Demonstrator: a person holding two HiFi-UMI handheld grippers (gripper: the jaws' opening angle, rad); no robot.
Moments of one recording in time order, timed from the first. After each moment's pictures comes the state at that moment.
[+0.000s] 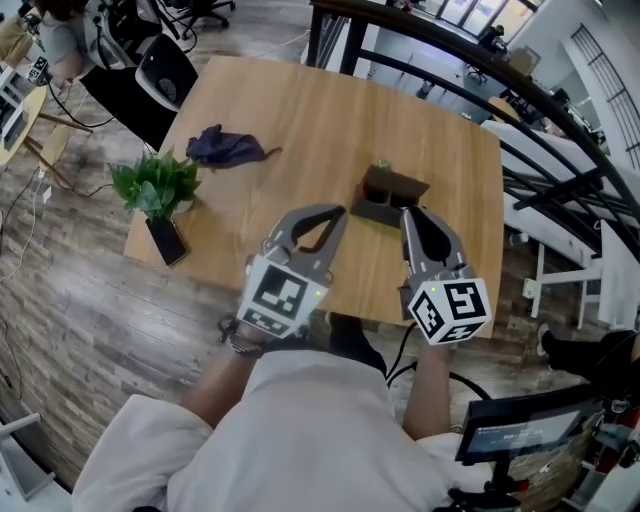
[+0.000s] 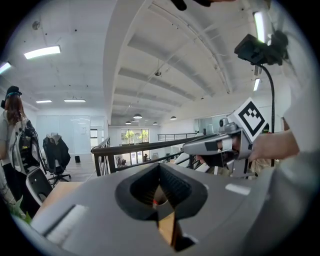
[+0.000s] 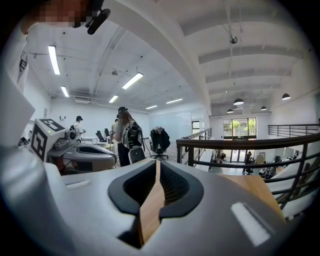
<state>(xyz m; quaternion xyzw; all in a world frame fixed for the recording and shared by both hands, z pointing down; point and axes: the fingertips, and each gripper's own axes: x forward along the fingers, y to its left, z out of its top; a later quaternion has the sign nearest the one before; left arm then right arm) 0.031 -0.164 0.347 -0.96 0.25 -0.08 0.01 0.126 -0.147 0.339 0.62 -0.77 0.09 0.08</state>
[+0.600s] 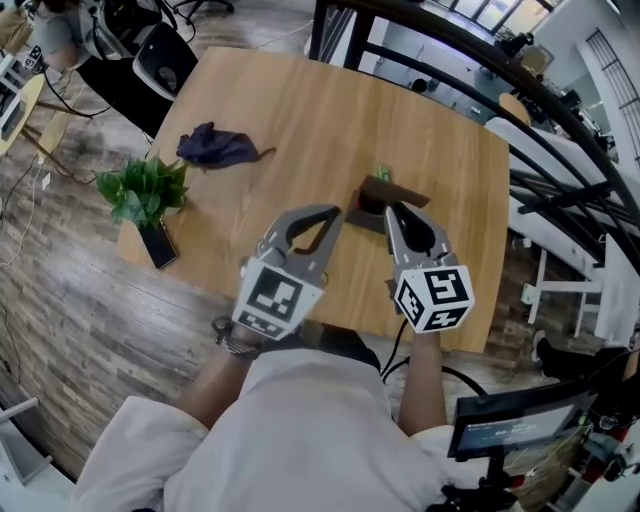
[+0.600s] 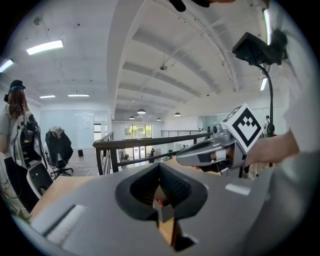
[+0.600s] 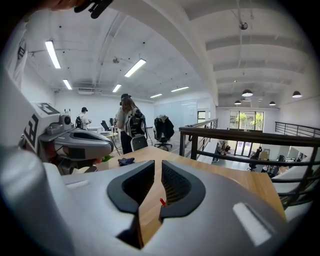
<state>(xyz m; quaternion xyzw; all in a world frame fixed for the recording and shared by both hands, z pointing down) 0.051 -0.202 0.366 -0.96 0.27 -0.10 -0.01 0.138 -0.203 0.385 0.59 -0.79 0.12 0.14</state>
